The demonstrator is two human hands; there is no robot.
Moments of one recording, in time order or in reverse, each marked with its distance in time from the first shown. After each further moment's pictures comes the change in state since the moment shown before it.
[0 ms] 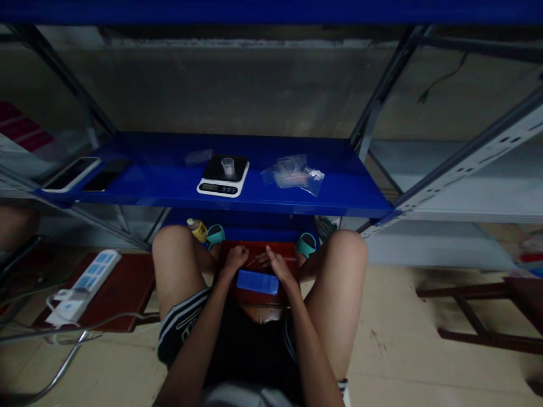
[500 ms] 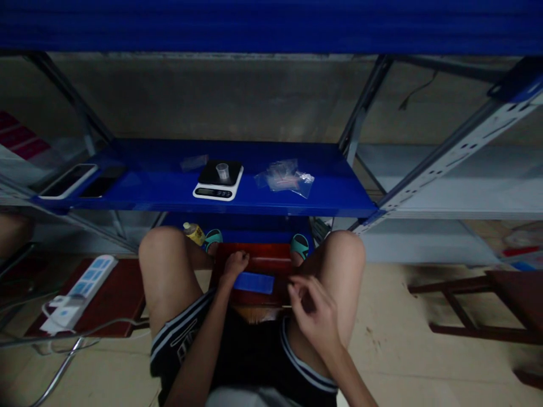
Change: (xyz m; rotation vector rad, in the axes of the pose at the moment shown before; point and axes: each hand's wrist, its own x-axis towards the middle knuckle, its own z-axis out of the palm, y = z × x) left_hand -0.028 0.019 -0.002 0.009 0.014 0.043; right_hand -0.195 -0.085 -0.050 -0.584 0.438 -0.720
